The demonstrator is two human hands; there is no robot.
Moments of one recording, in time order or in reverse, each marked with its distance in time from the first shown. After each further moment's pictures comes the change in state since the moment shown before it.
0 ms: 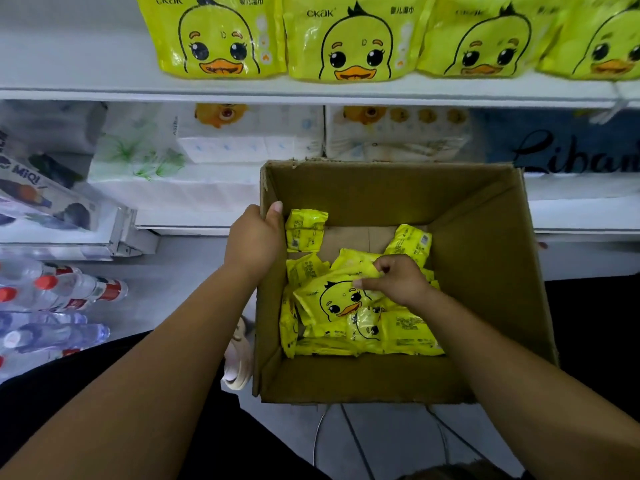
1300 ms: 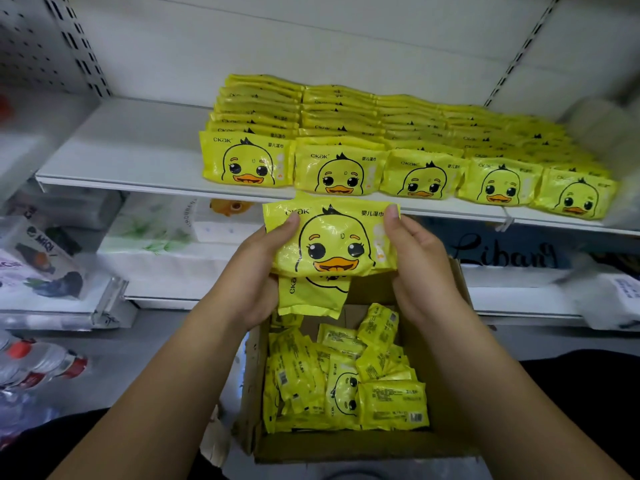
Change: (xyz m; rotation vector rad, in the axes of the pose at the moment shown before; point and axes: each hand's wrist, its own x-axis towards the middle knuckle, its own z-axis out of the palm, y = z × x) left_hand -0.077 0.080 -0.093 -1.172 -0.522 0.077; right_hand -0.128 -0.227 -0.066 0.782 0.269 -0.327
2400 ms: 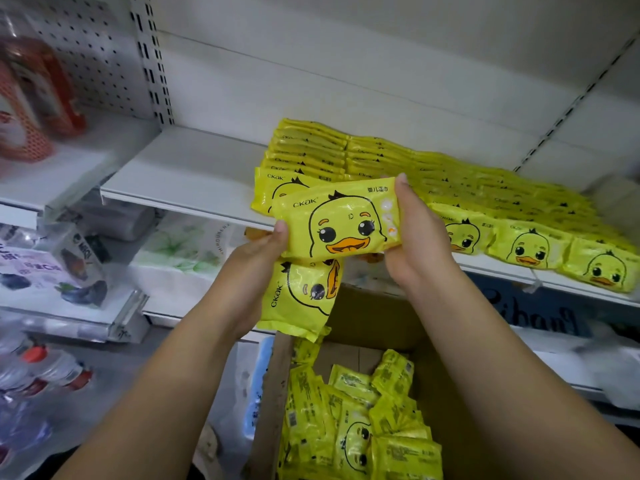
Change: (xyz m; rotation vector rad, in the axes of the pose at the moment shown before) left_hand 0.001 0.048 -0.058 0.123 0.202 0.153; right_hand 0.047 -0.050 0.100 0.128 0.017 0.015
